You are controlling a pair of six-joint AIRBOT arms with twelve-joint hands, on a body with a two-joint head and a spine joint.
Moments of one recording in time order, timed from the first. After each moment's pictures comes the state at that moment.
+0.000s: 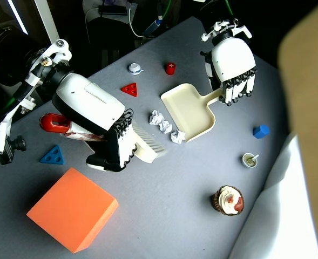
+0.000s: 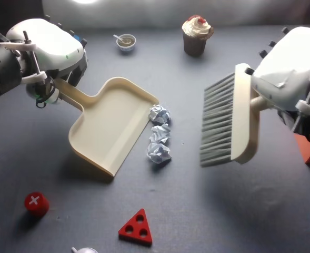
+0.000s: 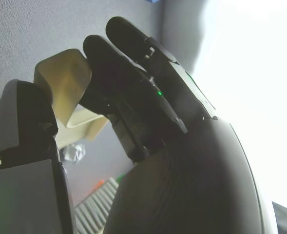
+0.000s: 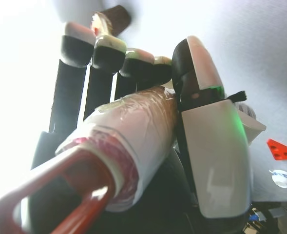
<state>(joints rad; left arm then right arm) 0.38 -1.11 1.30 2.35 0.26 -1.09 -0.13 -1.02 0.74 -1.70 -0.78 0.08</state>
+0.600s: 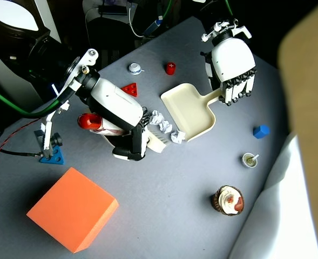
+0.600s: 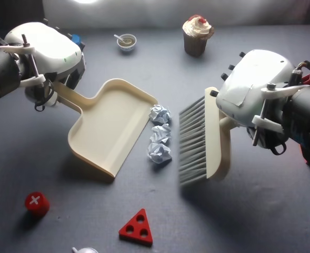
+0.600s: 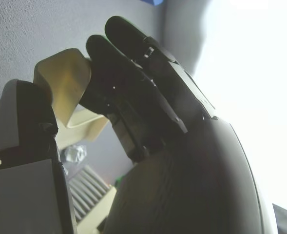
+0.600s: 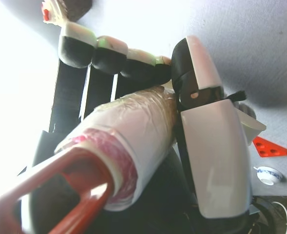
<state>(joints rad) 0.39 -1.11 1.30 2.34 0.26 -1.09 -0.14 -1.15 0.82 -1.58 -0.74 -0.02</state>
